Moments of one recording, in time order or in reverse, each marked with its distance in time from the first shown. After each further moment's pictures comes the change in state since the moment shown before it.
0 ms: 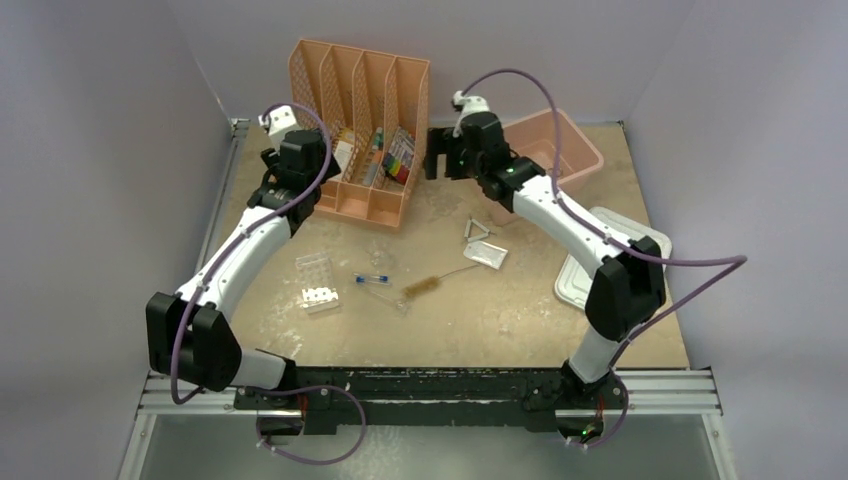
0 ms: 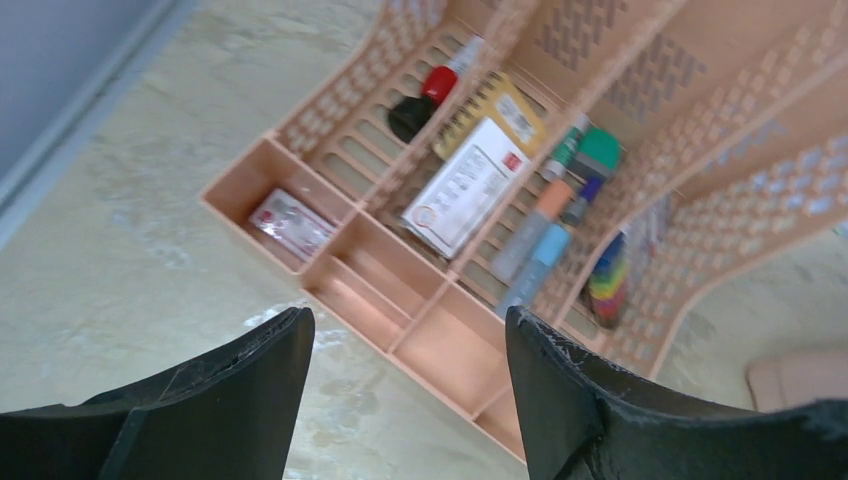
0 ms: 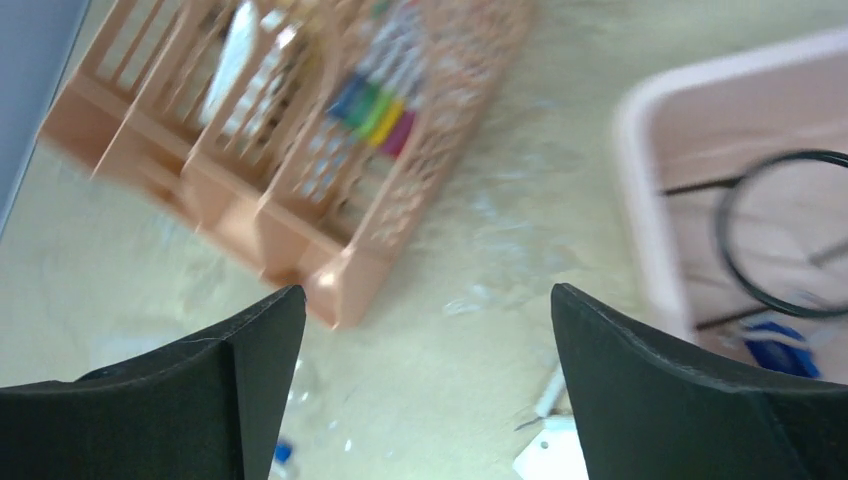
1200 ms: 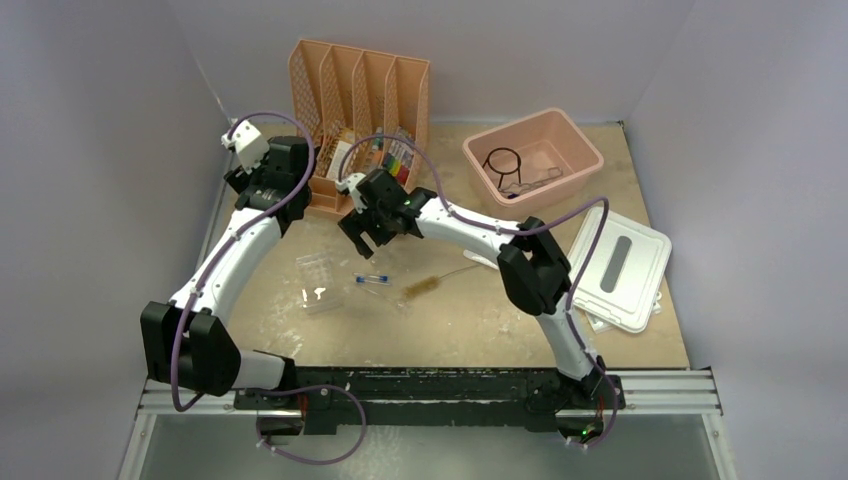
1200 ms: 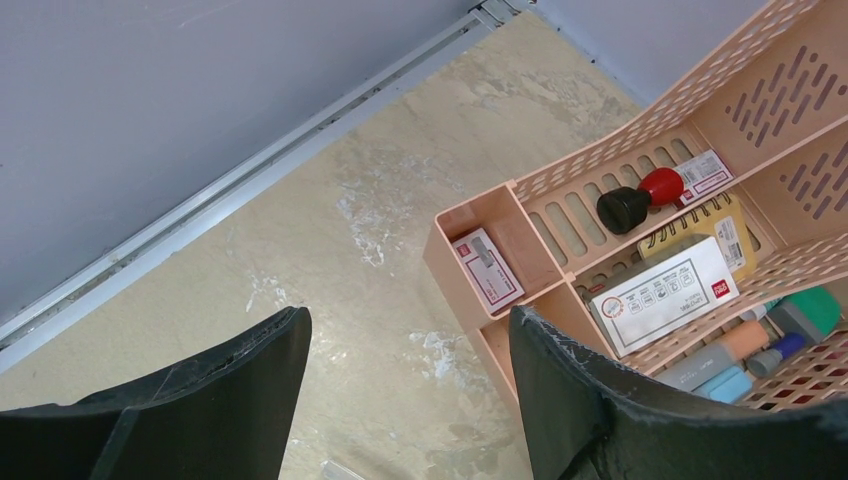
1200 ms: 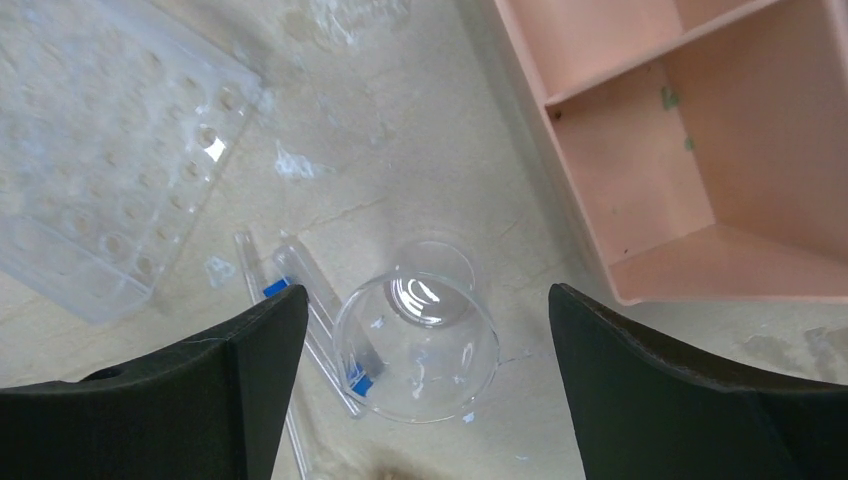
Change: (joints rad) left arm 0.075 -0.039 -0.003 -0.203 -0.405 -0.175; right arm 0.357 0.467 0.306 -0.210 -0.194 -0.307
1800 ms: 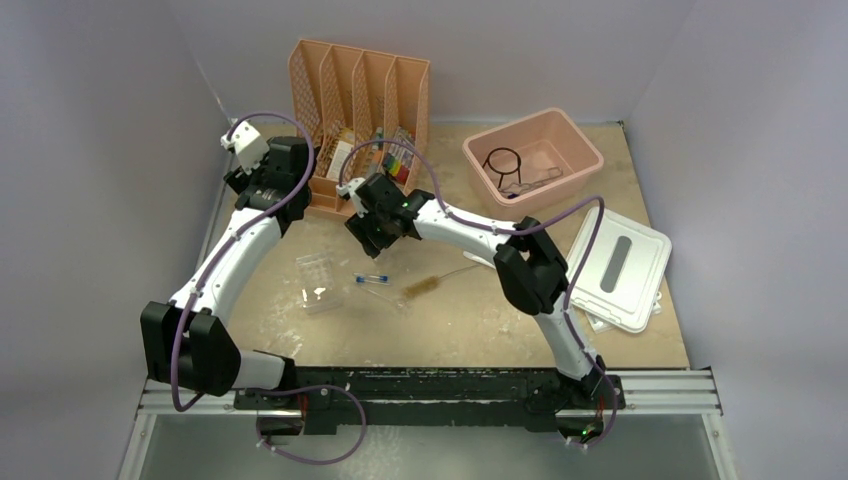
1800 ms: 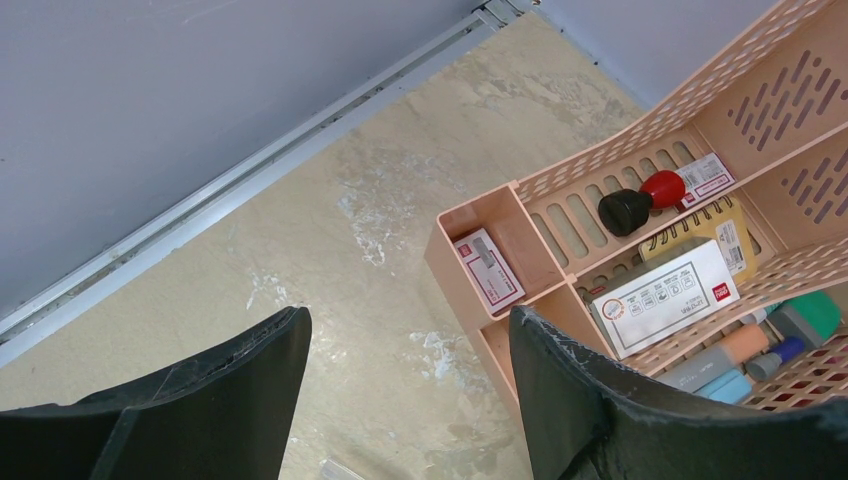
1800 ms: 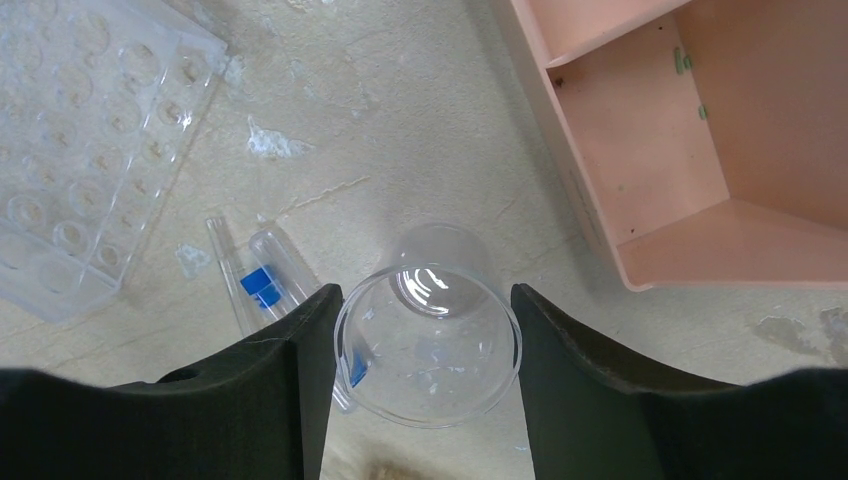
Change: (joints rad) left arm 0.000 0.000 0.000 -0.007 -0.006 -0.018; right arm 0.006 0.028 0.000 -0.044 0.026 0.001
